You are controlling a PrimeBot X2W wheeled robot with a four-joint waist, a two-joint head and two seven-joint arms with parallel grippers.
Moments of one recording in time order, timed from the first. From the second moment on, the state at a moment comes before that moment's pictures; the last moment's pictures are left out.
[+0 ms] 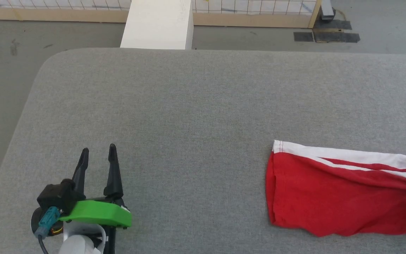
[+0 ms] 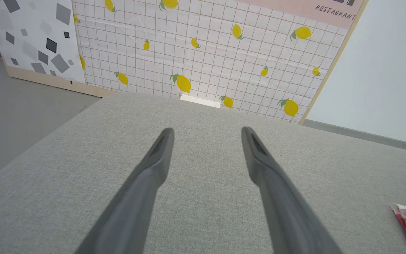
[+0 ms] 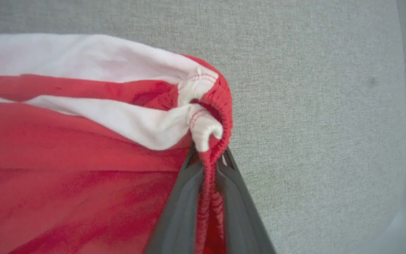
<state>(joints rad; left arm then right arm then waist) -0.07 0.08 -0.02 0.10 -0.30 -0.04 -0.26 -0.23 -0.40 -0.30 0.33 0.09 0.13 0.79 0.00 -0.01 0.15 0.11</state>
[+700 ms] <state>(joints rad) -0.06 0.06 0.00 0.12 -0.28 -0.06 -0.26 -0.16 -0.20 0.07 -0.06 0.30 0.13 1.00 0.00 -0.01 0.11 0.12</state>
